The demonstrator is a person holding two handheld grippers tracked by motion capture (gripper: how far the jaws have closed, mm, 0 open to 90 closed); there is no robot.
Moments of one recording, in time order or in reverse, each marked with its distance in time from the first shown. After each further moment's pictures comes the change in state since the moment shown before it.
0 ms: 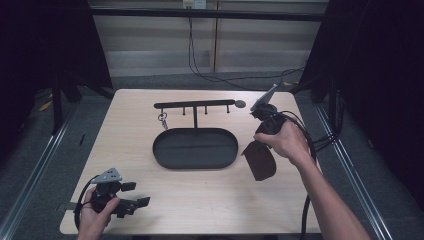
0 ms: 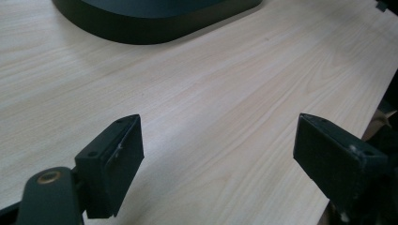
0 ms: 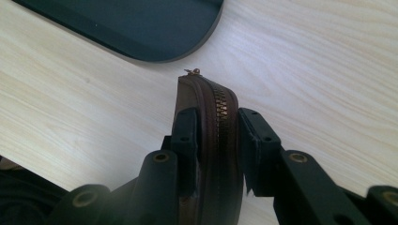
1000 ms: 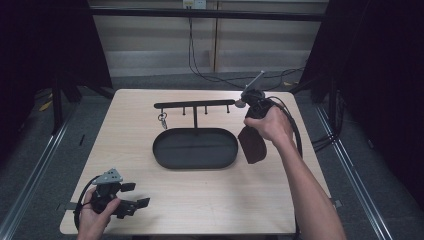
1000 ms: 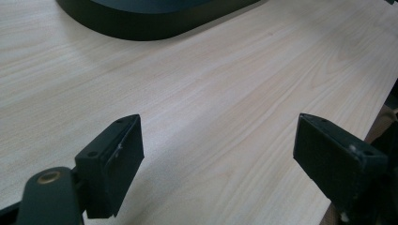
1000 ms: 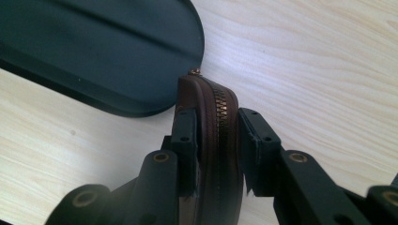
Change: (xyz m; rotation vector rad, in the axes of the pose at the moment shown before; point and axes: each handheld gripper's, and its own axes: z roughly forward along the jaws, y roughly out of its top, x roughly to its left) left arm -0.001 -0.001 0.000 0.007 0.003 0.004; right arm 0.001 0.051 0.005 -0.022 -0.080 0.040
